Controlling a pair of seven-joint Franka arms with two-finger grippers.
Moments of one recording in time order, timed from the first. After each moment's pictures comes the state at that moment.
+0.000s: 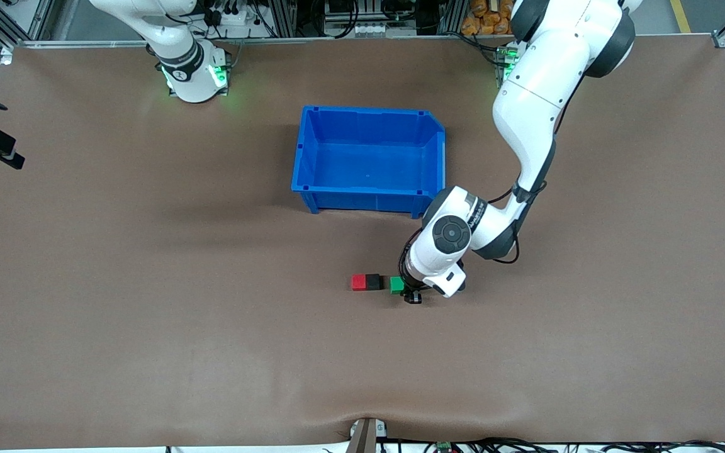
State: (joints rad) left arm -0.46 0.92 -0.15 -1.37 -0.01 2.42 -2.18; right arm -0.07 0.00 -0.04 -1.50 0.02 1.51 -0.07
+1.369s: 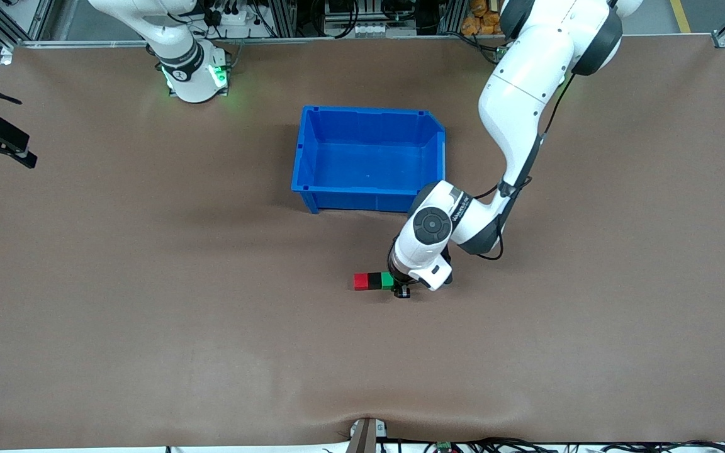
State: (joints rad) left arm -0.54 0.93 -0.10 -1.34 -0.01 2.41 -2.21; right arm -0.02 0.01 -0.02 -1.44 0.02 1.50 -0.07
